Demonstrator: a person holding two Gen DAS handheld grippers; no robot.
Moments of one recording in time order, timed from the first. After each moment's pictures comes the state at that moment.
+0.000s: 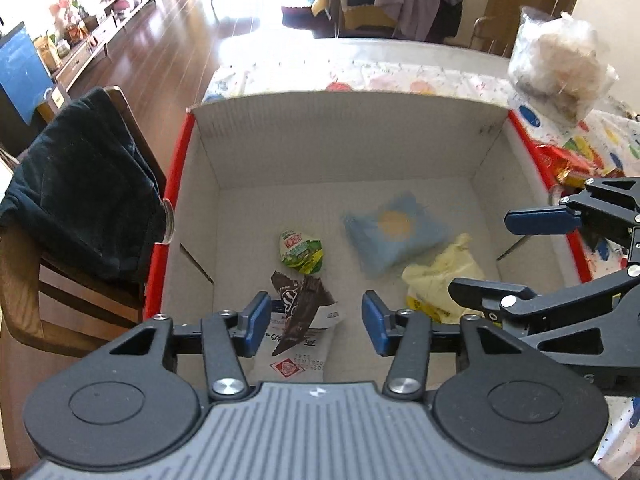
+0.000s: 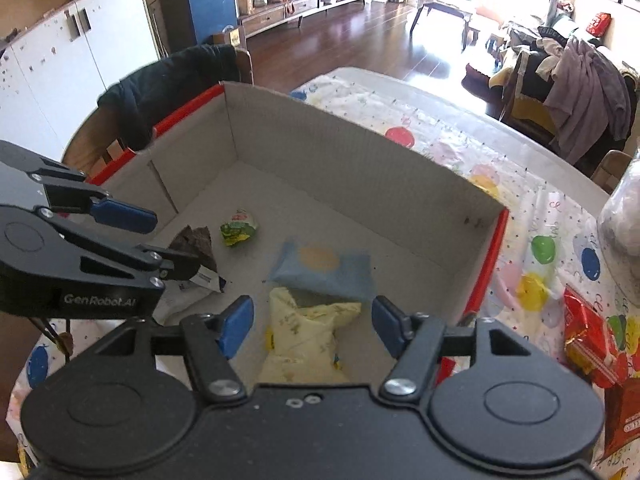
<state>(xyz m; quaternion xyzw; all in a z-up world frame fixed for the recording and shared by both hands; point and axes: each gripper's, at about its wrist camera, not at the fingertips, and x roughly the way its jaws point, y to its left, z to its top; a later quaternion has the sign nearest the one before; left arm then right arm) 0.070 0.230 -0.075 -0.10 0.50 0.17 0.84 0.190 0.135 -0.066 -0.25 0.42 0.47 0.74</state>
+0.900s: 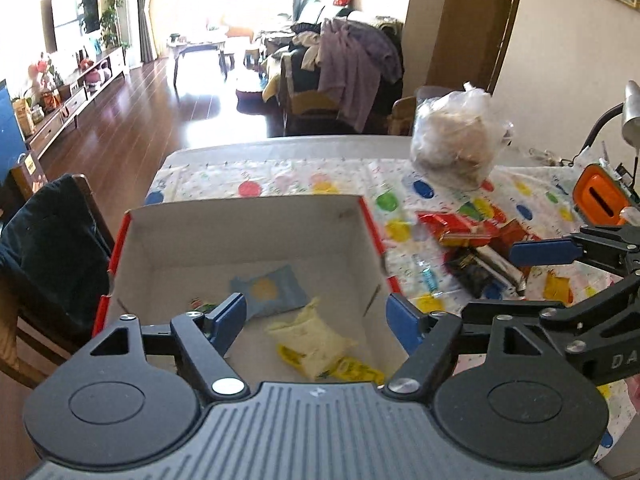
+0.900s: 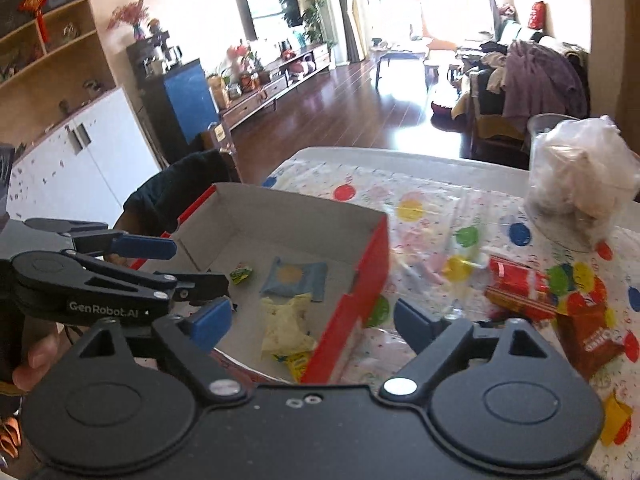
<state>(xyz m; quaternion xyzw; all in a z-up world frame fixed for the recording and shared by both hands) 0.051 0.132 0.000 -0.10 0.38 0.12 0.91 0.189 -0.009 0.013 -0.09 0.38 0.46 0.80</state>
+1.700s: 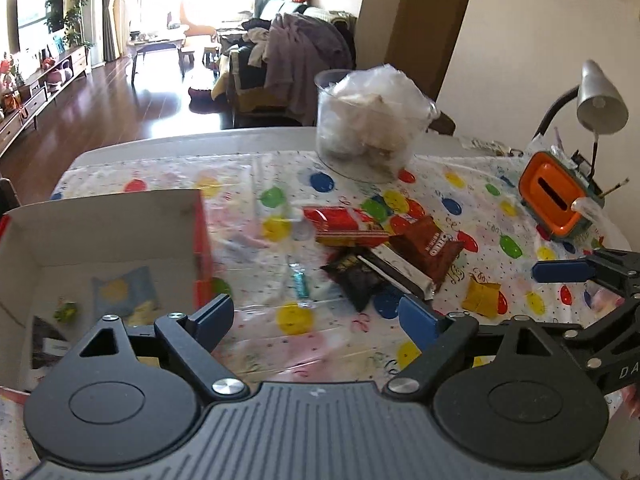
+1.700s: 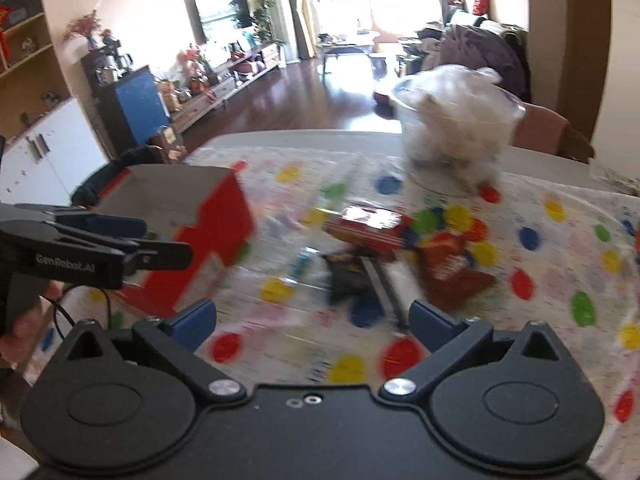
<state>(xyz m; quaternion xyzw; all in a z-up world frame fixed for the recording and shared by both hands) 0.121 0.004 -0.024 -0.11 0.39 0.07 0.91 0.246 -0.170 -0.012 -0.10 0.39 0.40 0.82</state>
